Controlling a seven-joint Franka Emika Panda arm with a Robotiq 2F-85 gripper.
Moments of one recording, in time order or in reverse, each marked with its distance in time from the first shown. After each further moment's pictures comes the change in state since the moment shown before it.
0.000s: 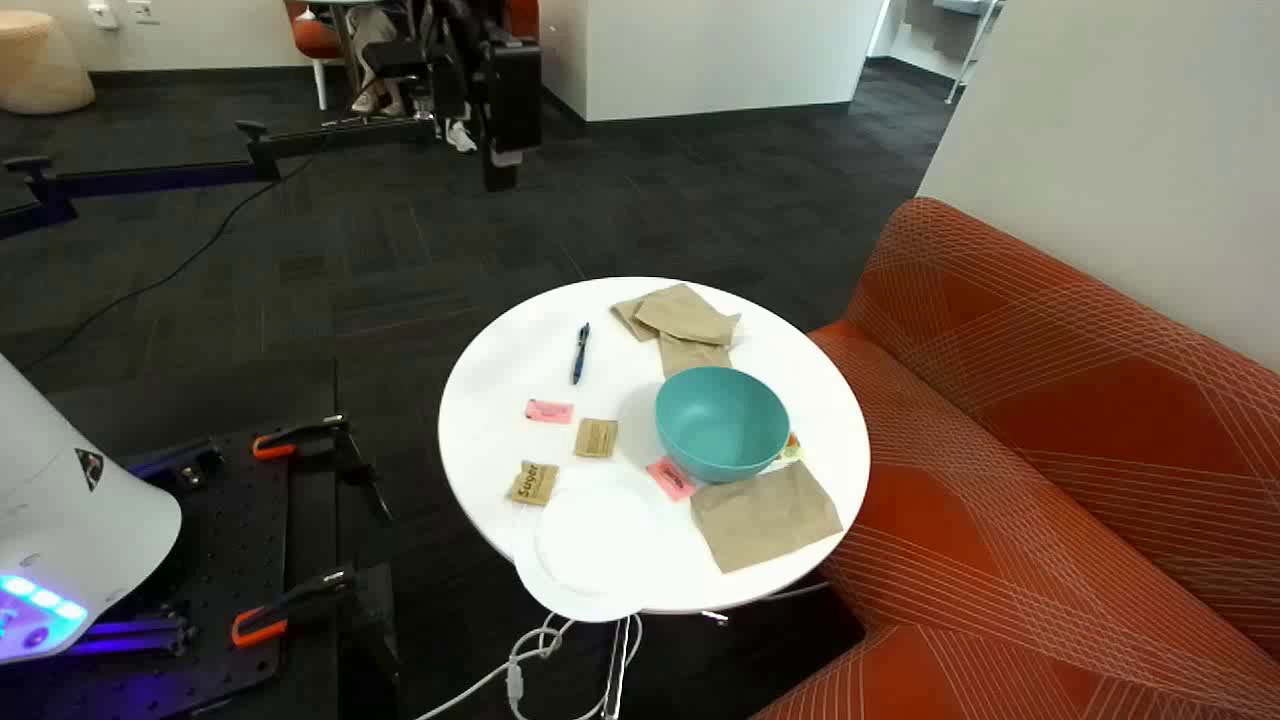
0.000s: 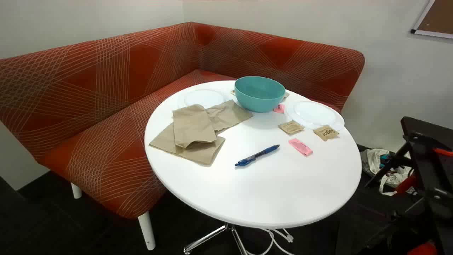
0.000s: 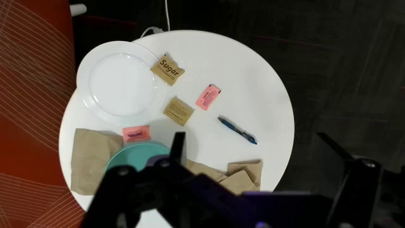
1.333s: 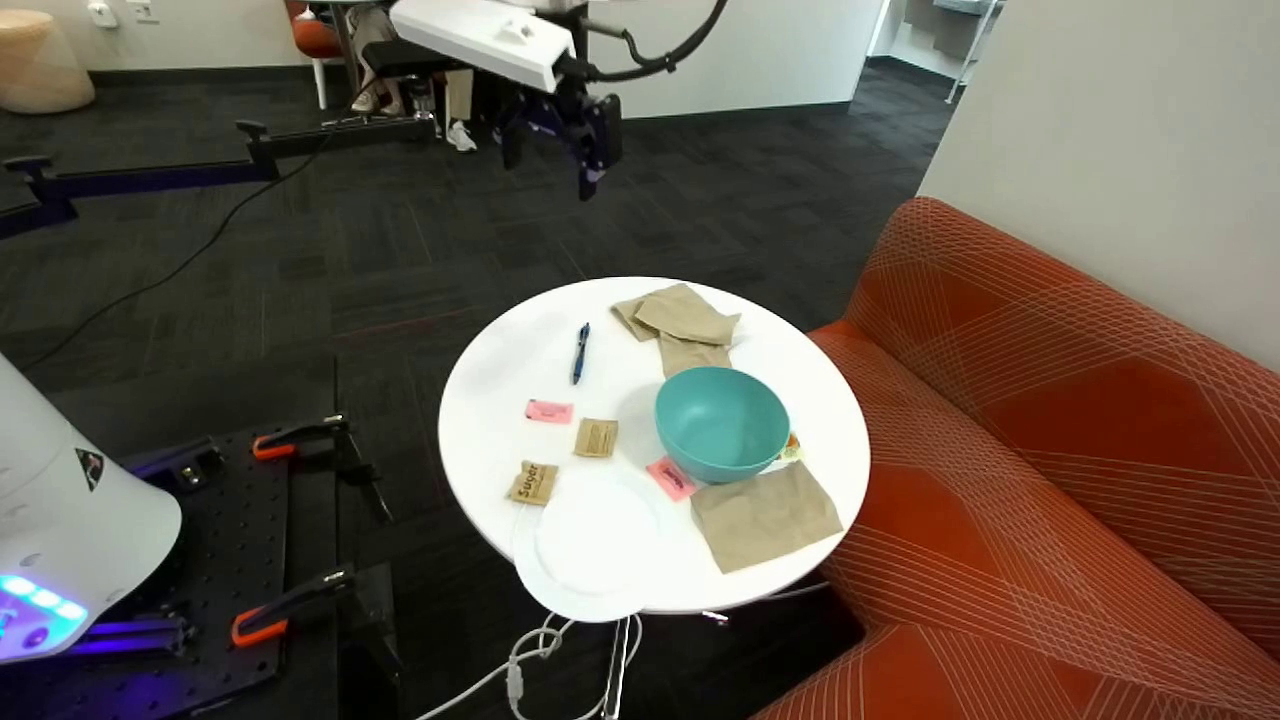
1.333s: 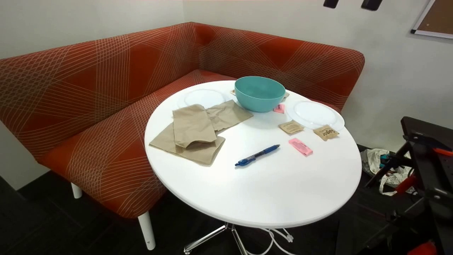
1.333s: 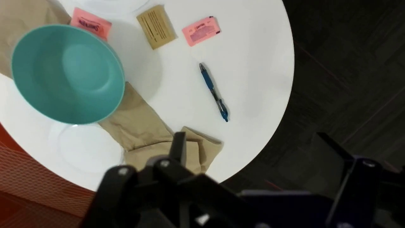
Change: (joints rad) arm 0.121 0.271 0.167 -0.003 0.020 0.394 -0.273
